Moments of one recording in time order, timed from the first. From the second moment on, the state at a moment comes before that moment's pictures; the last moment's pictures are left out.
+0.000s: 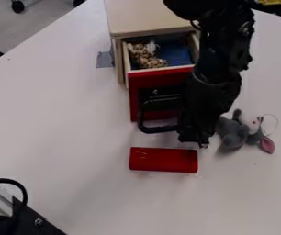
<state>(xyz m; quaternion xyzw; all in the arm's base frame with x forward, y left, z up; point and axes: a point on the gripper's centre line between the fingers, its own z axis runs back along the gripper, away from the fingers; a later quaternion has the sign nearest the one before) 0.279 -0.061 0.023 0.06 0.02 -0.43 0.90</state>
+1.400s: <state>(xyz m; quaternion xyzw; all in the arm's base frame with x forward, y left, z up) 0.265 -0.026 0.135 -0.07 0.01 -0.37 0.93</state>
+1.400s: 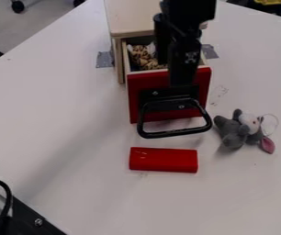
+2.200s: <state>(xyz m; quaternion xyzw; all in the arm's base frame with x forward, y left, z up) 0.198 -0.011 0.151 -0.06 0.01 -0.29 0.96</state>
